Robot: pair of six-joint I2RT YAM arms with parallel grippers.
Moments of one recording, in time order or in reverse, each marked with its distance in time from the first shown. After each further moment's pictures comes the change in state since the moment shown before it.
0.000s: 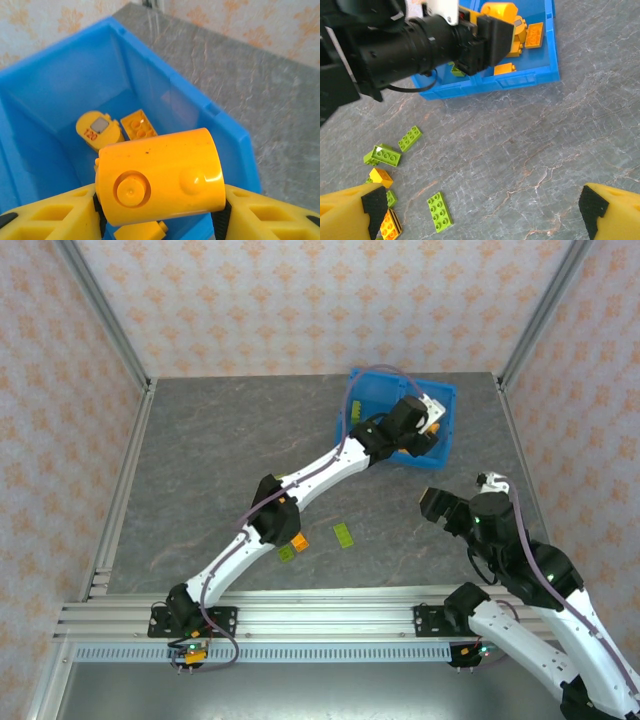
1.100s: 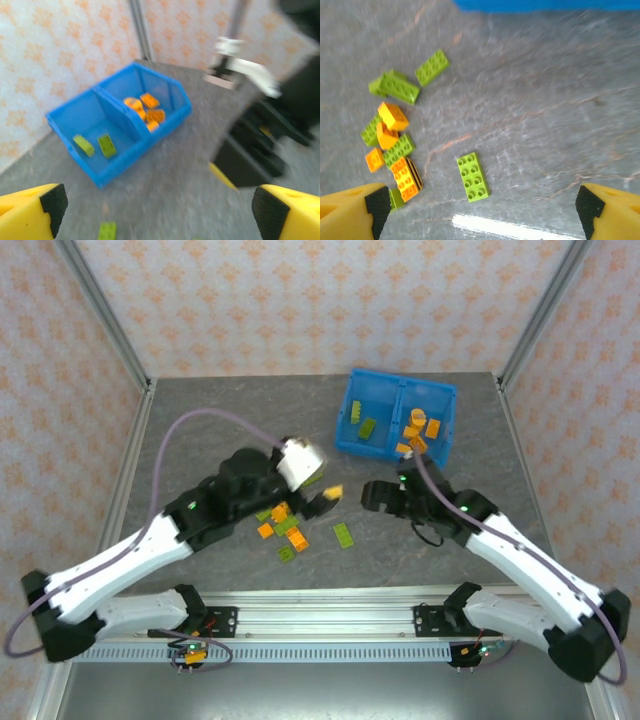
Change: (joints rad) left arm -0.045 -1.661 -1.652 0.209 0.058 0.141; right arm 0.090 0.504 -0.026 0.284 -0.290 -0.042
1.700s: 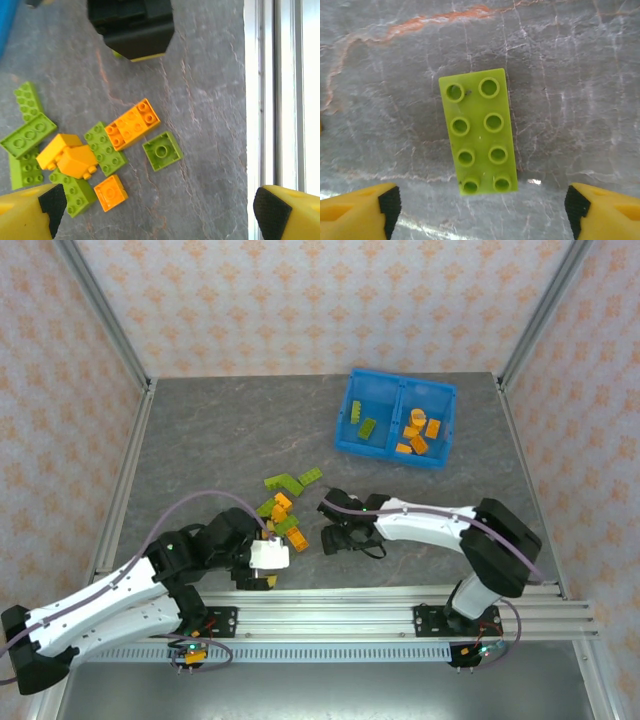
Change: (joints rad) left arm -0.010 -0.277 -0.382 -0.465 0.069 0.451; right arm 0.267 0.583 0.027 0.101 0.023 0.000
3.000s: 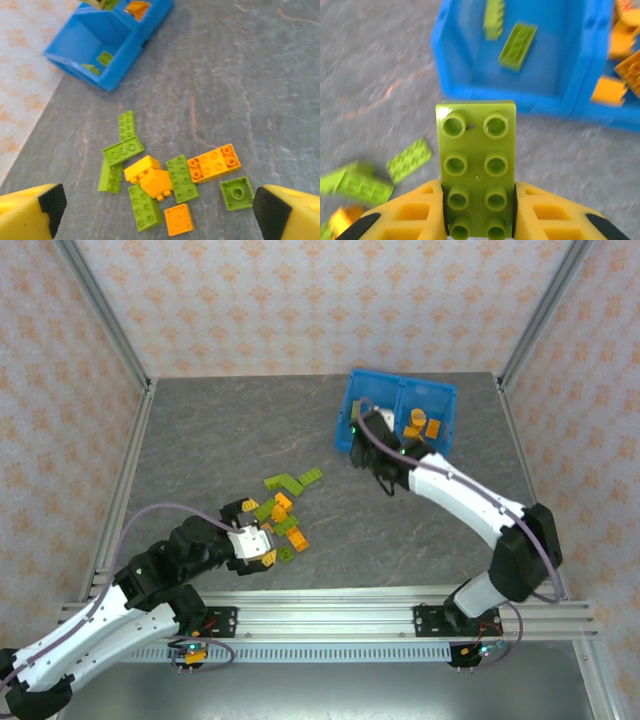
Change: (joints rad) left arm 0.097 -0.297 -0.116 0.242 -0.084 -0.063; right arm -0.337 -0.066 0.354 0.042 0.249 -0.101
